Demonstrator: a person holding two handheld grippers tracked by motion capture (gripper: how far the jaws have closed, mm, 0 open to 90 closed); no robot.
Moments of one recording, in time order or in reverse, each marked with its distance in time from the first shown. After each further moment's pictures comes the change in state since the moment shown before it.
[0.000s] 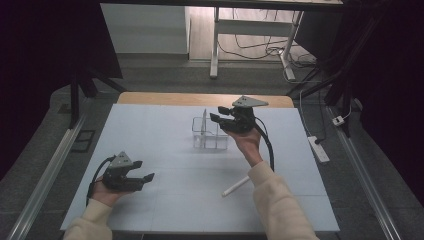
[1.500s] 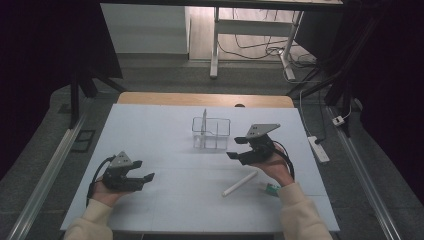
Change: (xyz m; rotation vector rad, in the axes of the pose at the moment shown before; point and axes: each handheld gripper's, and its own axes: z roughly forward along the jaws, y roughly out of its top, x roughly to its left) left arm -0.001 0.000 -0.001 -0.010 0.002 -0.009; right arm 0.004 -0.056 -0.061 0.293 0.170 -0.188
